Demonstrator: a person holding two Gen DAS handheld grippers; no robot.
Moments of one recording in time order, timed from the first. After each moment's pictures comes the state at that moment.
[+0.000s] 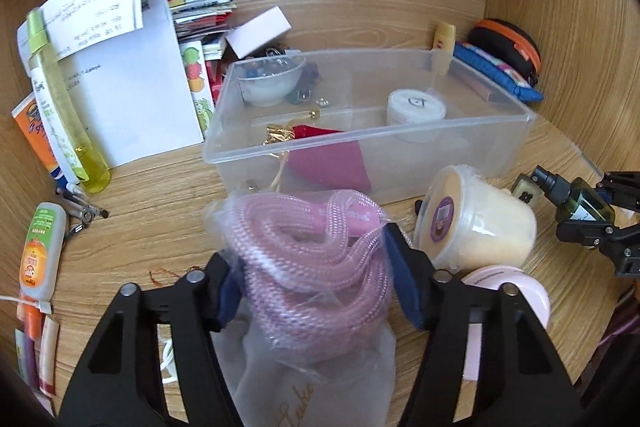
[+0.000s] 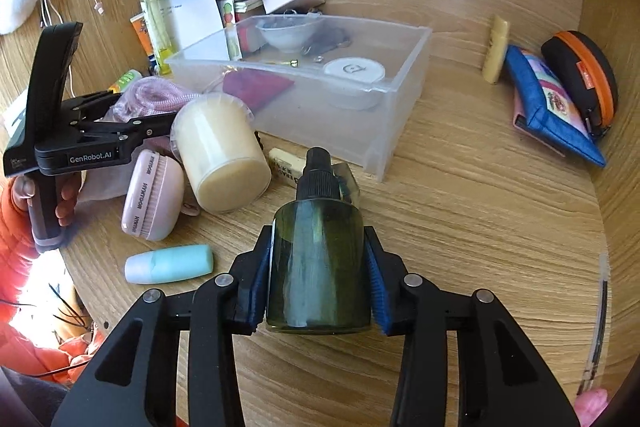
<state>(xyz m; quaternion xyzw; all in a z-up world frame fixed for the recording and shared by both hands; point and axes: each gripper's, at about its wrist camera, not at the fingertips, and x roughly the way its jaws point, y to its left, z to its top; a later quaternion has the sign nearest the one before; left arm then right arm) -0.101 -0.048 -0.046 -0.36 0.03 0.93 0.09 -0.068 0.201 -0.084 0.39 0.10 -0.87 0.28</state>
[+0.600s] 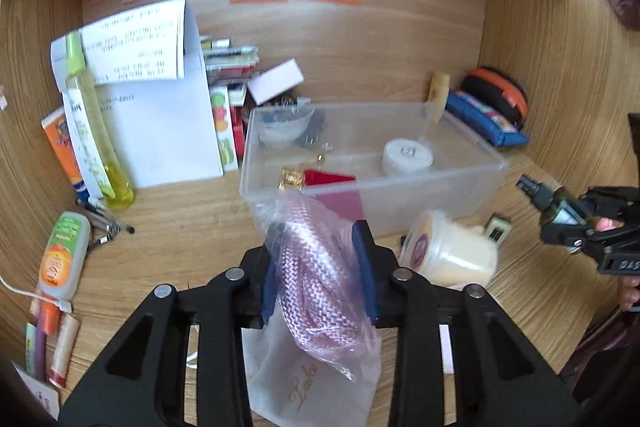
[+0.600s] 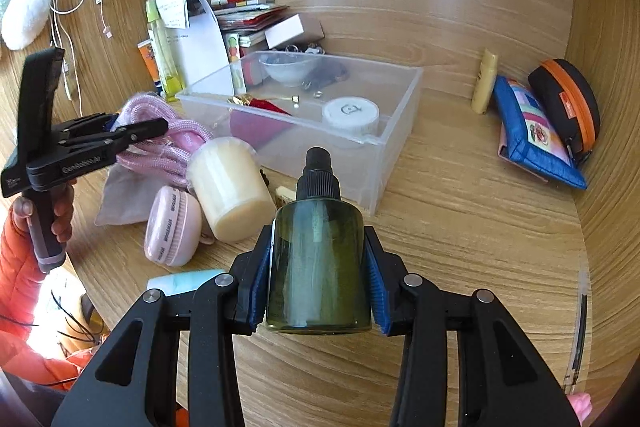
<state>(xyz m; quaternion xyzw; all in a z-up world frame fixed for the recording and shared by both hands) -0.072 -0.059 -0.007 -0.29 0.01 0.95 0.09 -0.064 0.202 -0.059 0.36 0.09 -0.89 0.29</state>
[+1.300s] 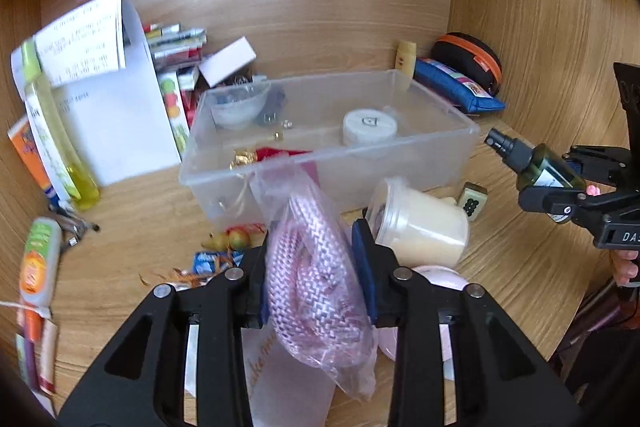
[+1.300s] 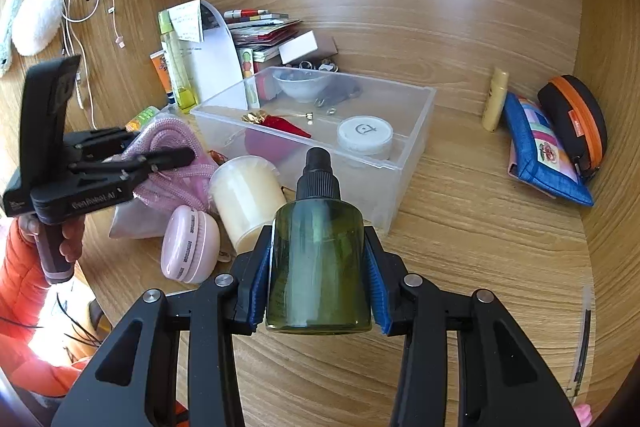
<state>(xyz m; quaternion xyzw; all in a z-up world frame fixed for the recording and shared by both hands) -0.077 -0.030 -0.026 -0.33 0.03 0.93 0.14 -0.064 0.198 -0.052 0.34 0.08 -0.88 0.31</state>
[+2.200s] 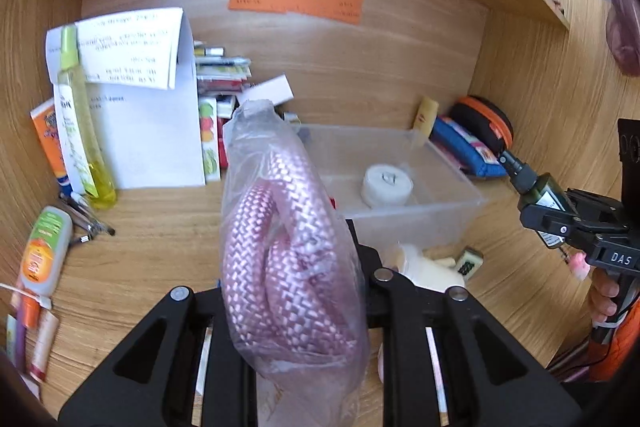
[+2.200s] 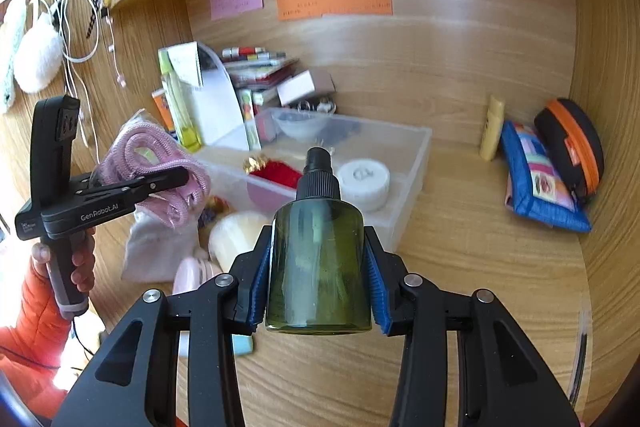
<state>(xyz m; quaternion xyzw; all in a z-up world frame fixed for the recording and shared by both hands) -0.080 -0.061 0.010 -0.28 -0.05 0.95 0.11 -0.078 0.198 -0.020 0.29 0.05 -0.90 0.31</state>
